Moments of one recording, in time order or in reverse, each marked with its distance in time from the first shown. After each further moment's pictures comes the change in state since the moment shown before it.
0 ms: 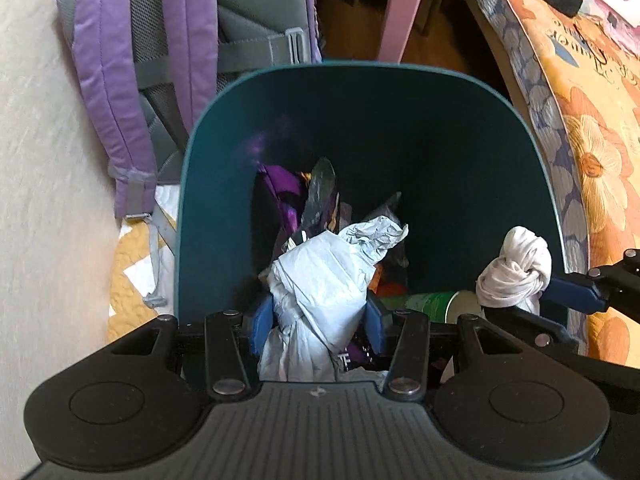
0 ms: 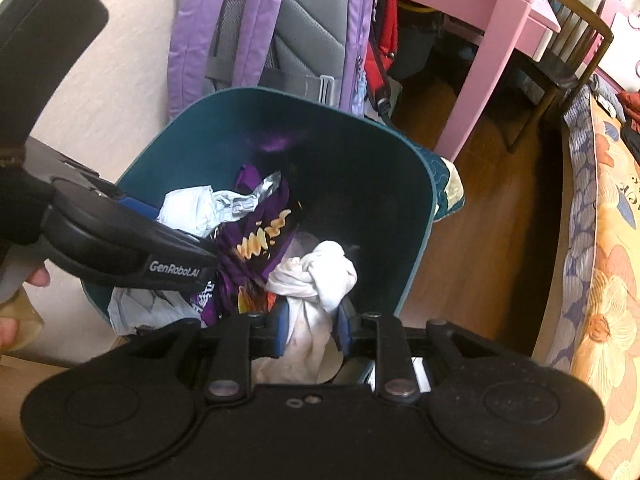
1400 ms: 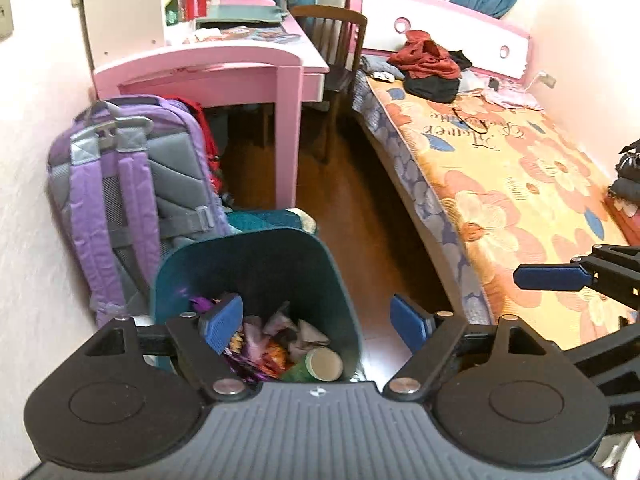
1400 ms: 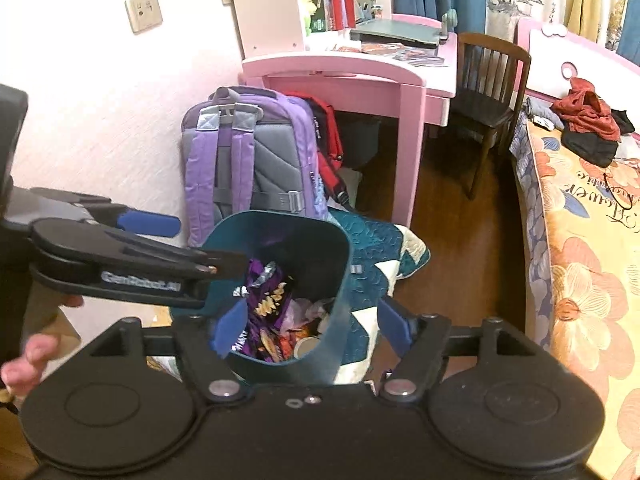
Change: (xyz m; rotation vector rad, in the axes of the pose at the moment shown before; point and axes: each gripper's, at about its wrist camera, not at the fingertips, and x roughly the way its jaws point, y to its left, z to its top) left arm -0.181 -0.069 -0.058 0.186 -0.430 -0.180; right arm -0.187 -0.042 -0.071 0.202 -0.327 0.019
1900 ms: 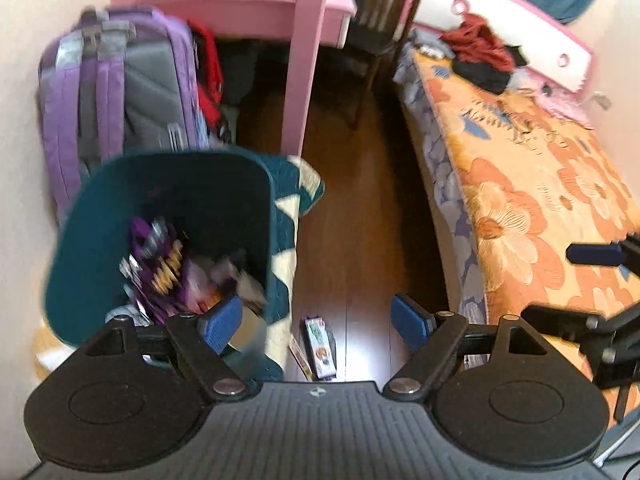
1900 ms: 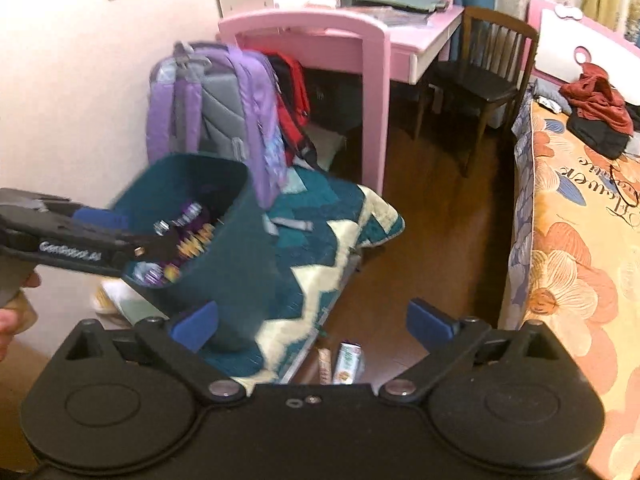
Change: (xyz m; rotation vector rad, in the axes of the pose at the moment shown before) left arm 0.100 -0.084 -0.034 -0.223 0.099 0.106; right arm 0.033 -0.153 -0.036 -0.102 0.104 0.046
